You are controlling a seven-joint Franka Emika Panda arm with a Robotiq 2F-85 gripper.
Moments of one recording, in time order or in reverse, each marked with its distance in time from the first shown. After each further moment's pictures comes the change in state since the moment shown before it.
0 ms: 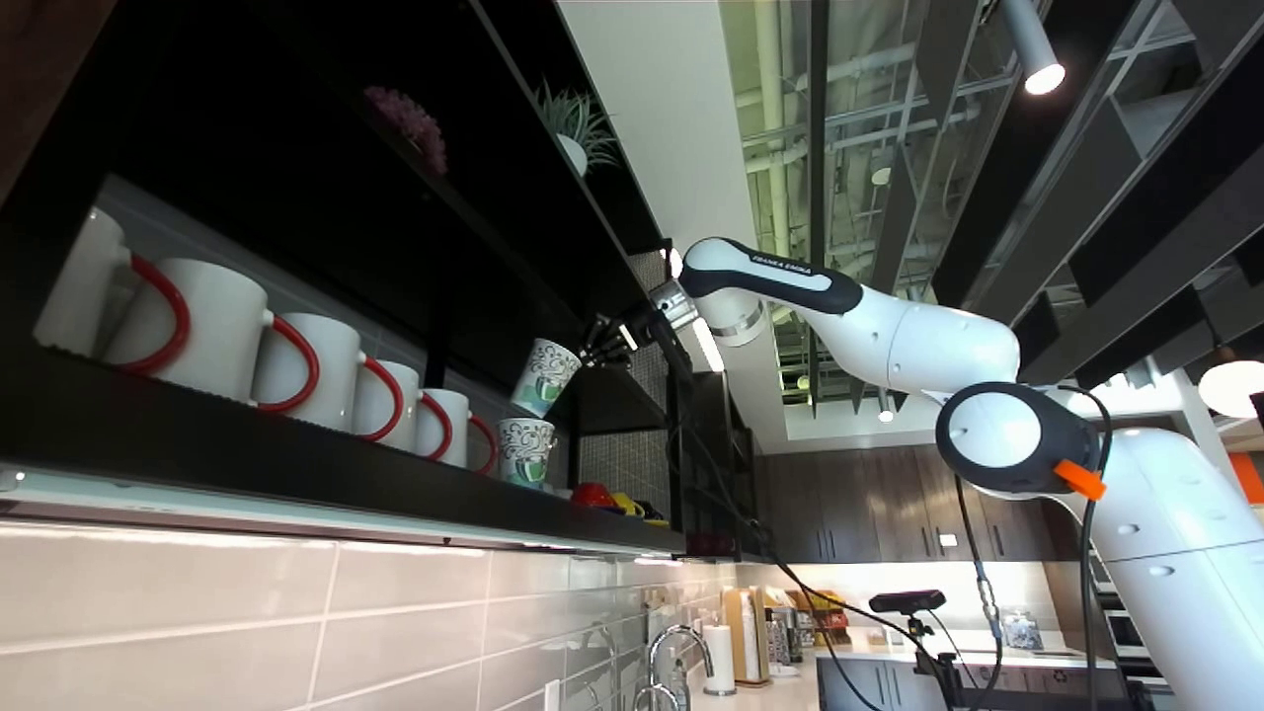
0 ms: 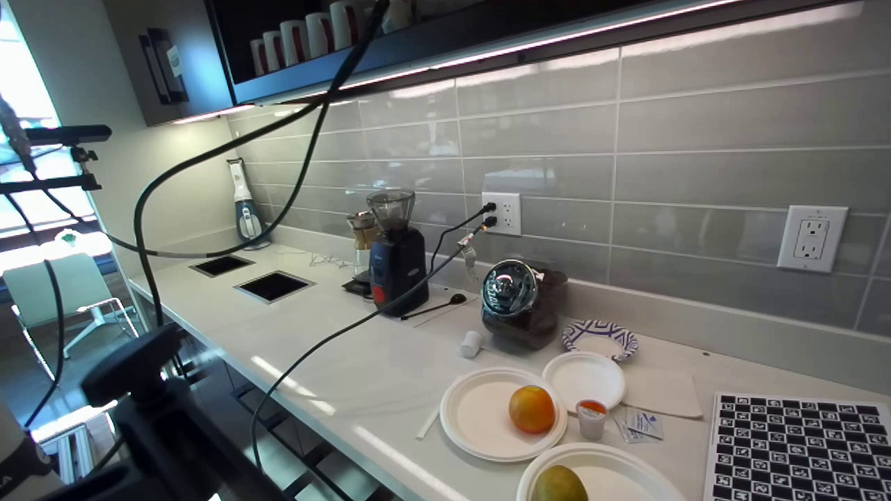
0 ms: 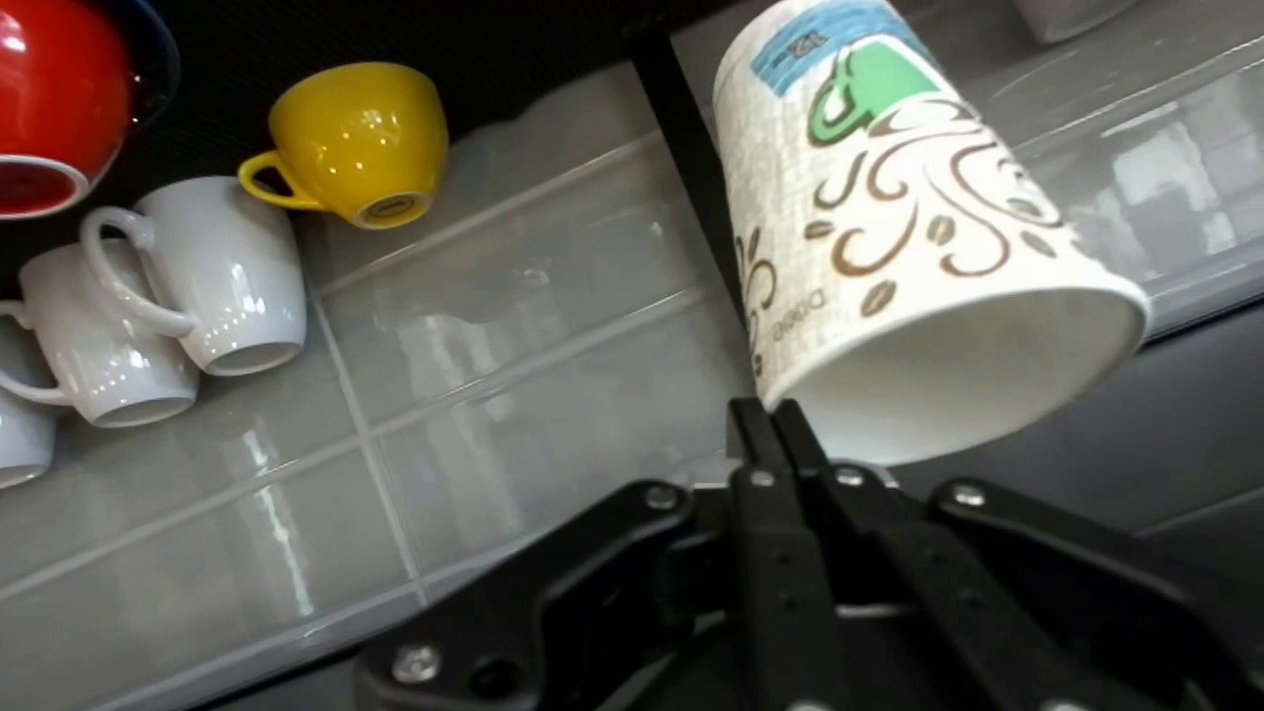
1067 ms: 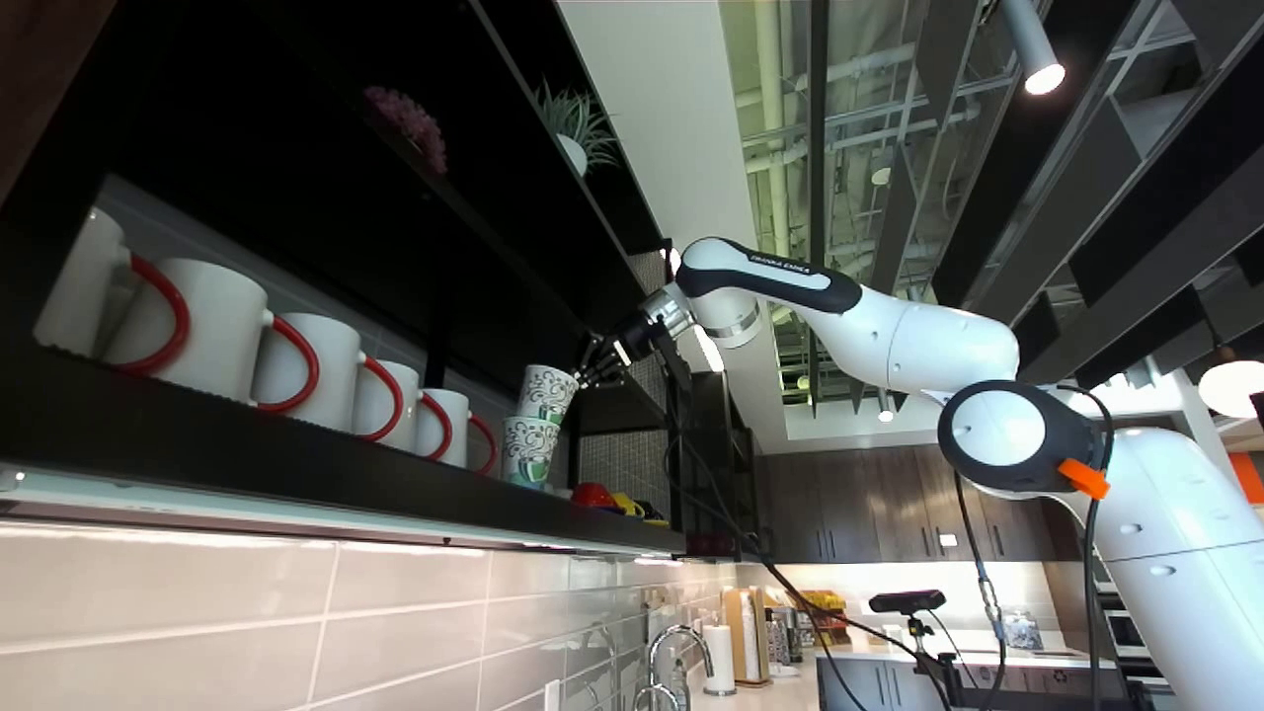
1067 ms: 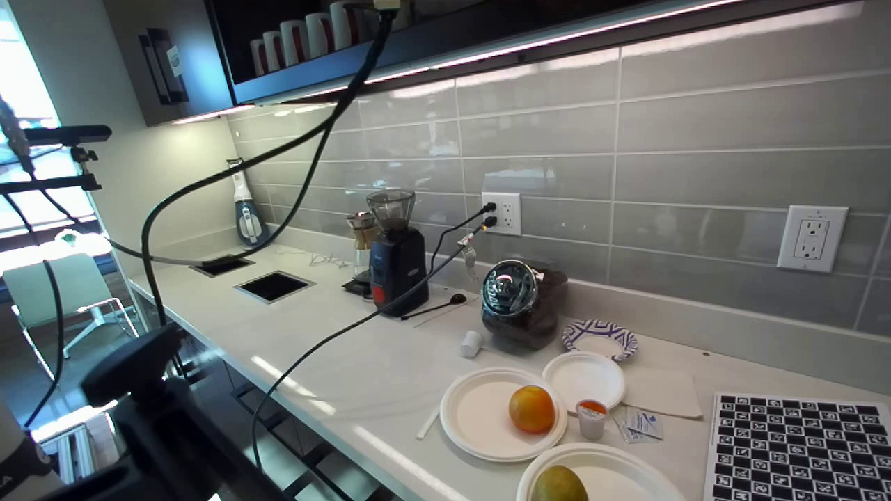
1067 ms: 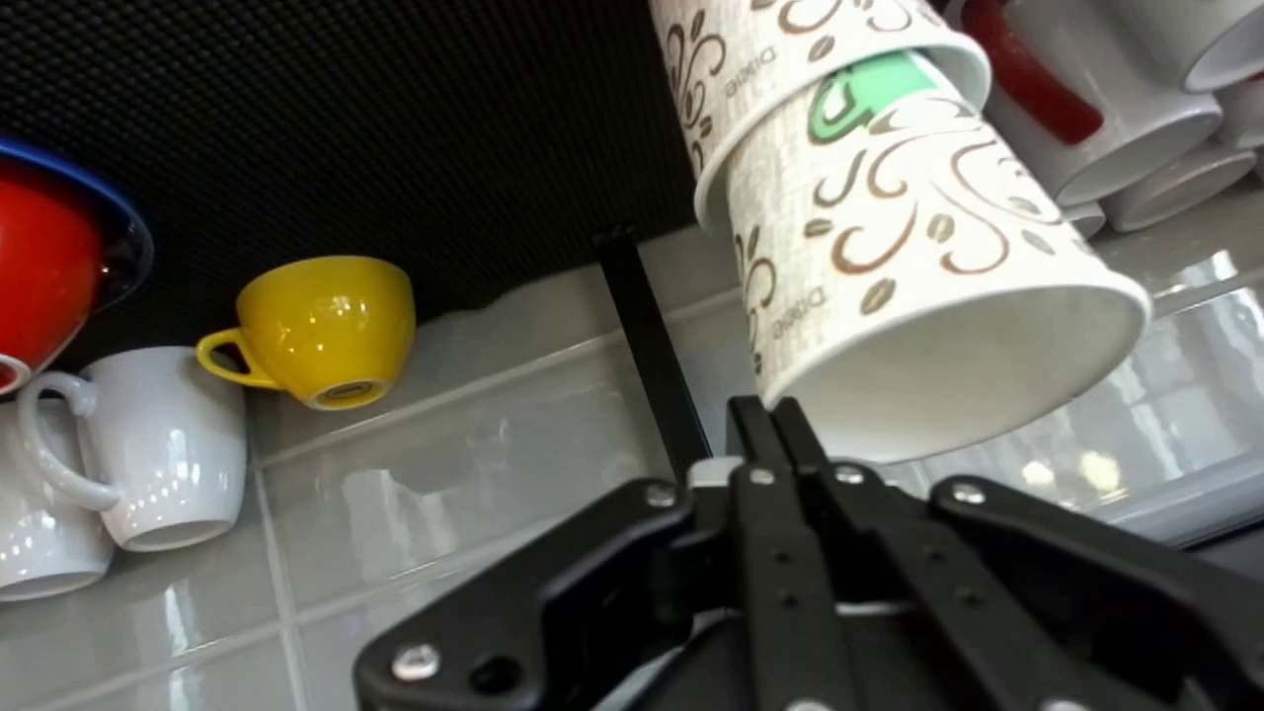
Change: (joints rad) arm 0.004 -0.004 0.018 -0.019 0.011 -0.187 -0.086
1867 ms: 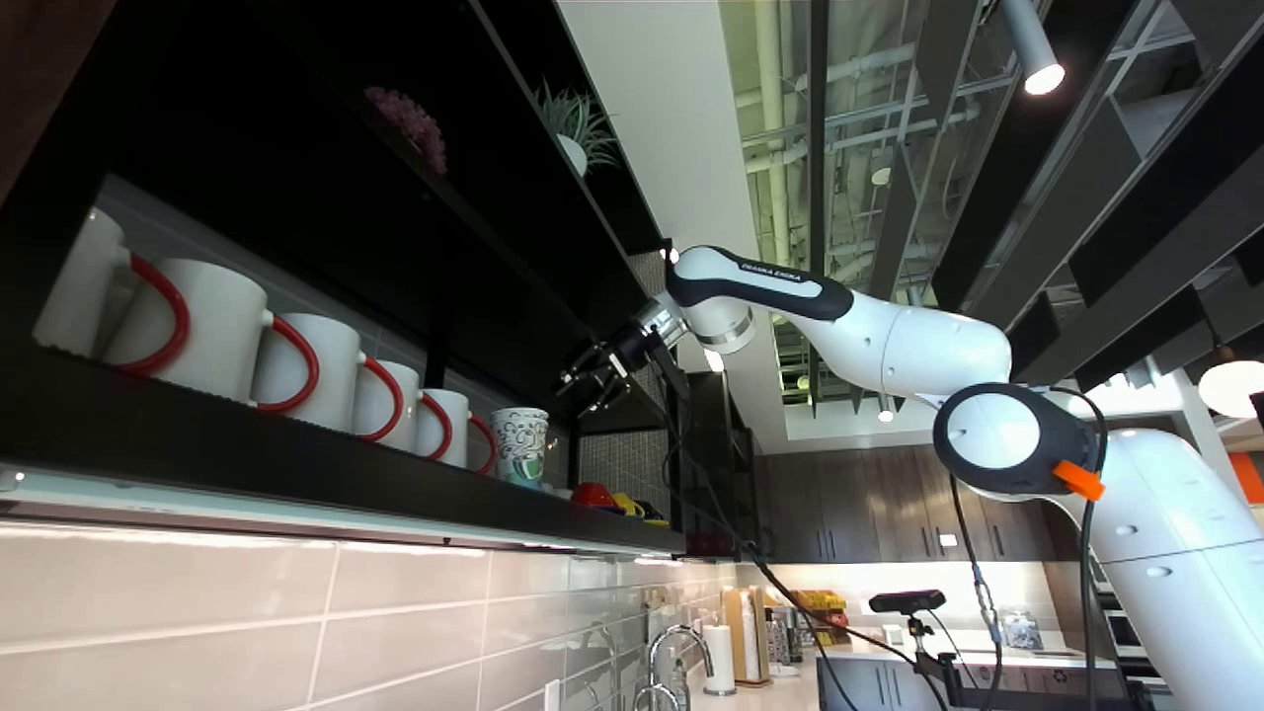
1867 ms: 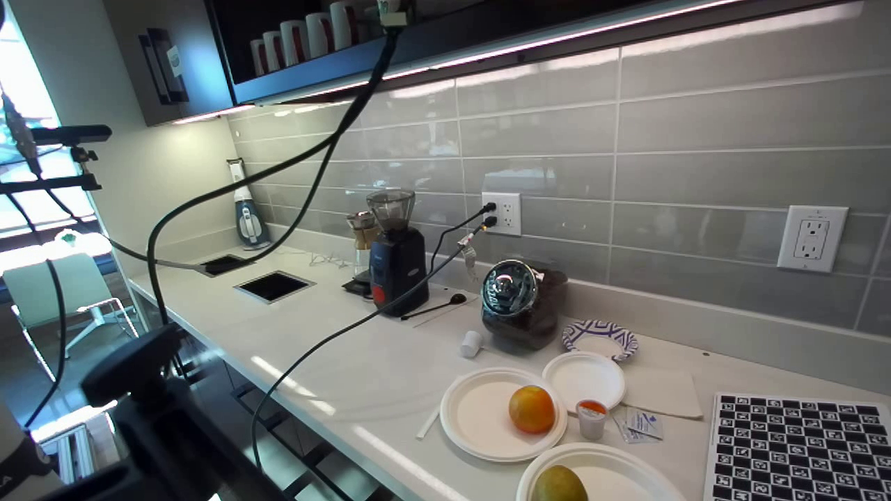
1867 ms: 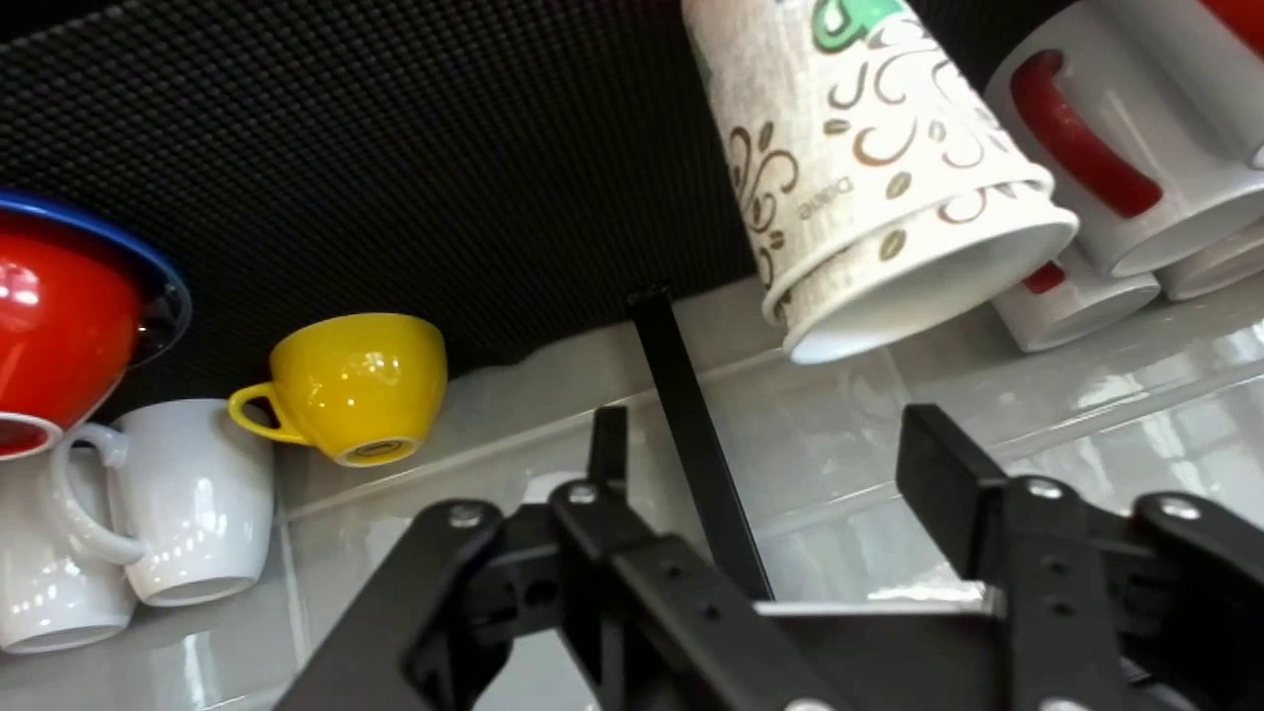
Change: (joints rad) arm 0.007 0.016 -0.004 -0.005 -0.047 -0.034 0.004
